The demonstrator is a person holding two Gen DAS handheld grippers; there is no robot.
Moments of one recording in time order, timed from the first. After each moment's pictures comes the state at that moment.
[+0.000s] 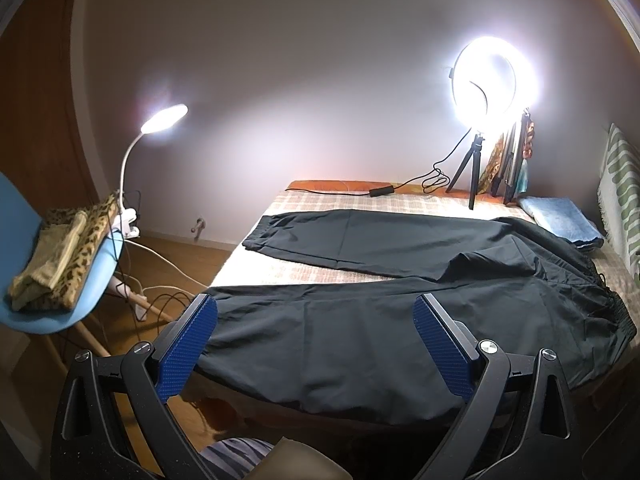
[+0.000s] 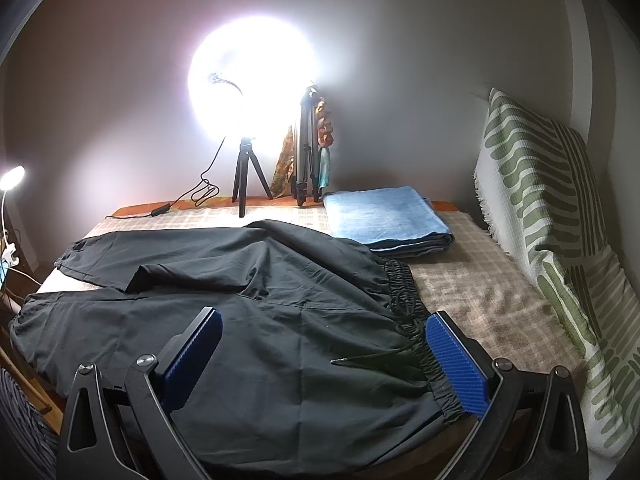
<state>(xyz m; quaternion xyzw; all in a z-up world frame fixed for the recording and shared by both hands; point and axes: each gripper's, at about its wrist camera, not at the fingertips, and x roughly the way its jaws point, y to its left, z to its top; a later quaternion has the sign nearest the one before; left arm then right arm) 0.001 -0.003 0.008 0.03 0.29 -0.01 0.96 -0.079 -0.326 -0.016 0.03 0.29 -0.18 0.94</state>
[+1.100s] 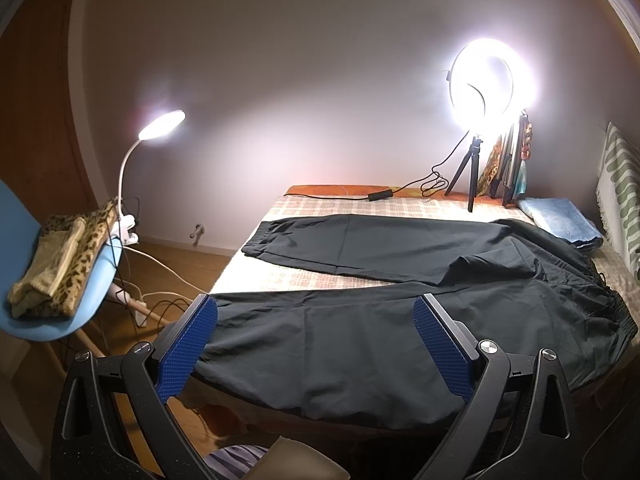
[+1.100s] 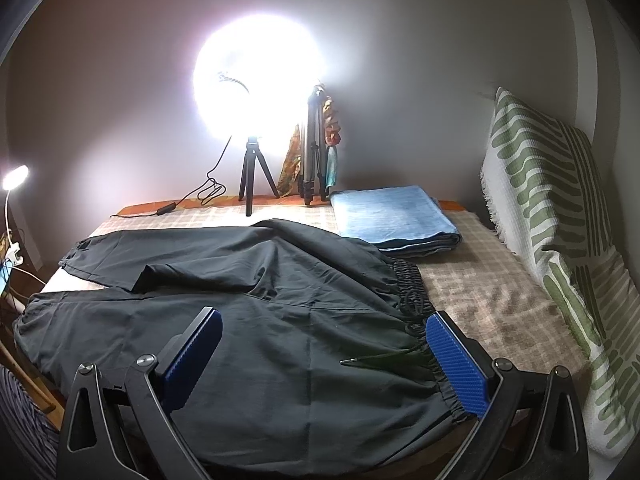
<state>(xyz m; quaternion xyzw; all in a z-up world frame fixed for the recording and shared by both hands) 0.002 -0.003 0.011 0.03 0.28 -0.02 0.96 -0.073 -0.320 -0.014 0.03 0.30 -0.17 0.94</state>
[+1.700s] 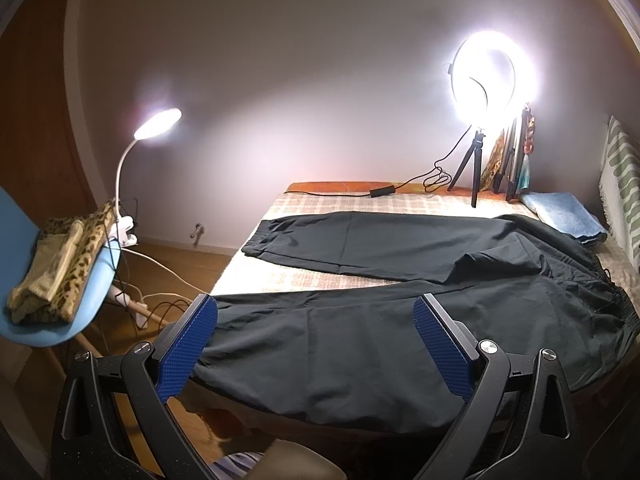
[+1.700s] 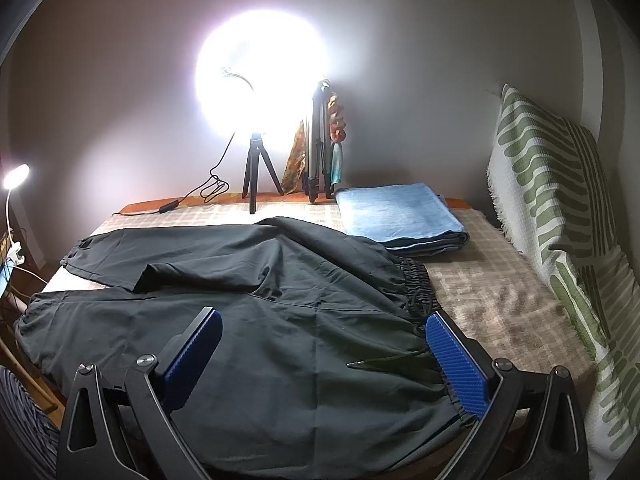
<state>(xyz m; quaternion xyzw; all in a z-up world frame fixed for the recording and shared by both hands) 0.017 0.004 0.005 0.04 0.29 -0.02 0.96 -0.065 -0.323 -0.019 0.04 0.30 -0.16 0.94</state>
